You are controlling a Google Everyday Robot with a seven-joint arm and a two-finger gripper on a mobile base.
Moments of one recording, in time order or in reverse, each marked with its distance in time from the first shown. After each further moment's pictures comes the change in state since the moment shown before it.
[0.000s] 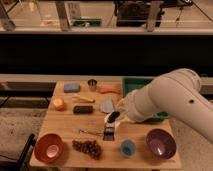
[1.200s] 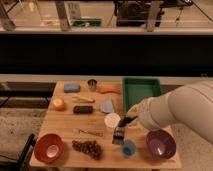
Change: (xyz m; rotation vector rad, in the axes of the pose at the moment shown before) arm 0.033 0.023 -0.021 0.040 0.020 0.053
